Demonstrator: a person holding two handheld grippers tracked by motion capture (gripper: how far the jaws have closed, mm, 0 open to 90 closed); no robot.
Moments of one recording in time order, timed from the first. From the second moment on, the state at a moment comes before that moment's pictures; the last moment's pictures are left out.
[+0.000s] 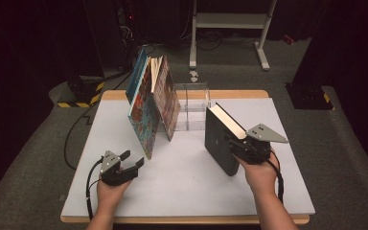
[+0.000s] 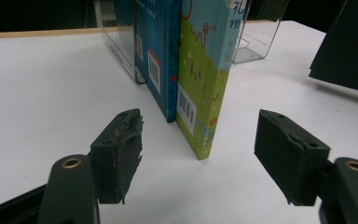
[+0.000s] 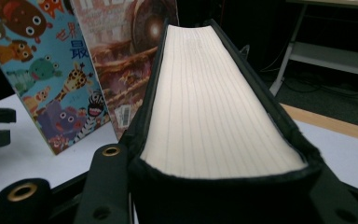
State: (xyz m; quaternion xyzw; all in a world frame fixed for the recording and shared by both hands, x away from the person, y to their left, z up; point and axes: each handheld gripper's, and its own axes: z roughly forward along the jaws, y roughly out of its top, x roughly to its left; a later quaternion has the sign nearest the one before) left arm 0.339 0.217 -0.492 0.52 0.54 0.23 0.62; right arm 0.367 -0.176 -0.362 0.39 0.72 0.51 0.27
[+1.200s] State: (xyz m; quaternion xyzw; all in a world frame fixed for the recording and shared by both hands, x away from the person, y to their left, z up) left arm 0.338 0.219 -0.491 0.52 0.54 0.21 0.64; right arm 0.478 -0.097 -0.352 0.43 0.69 0.49 0.31
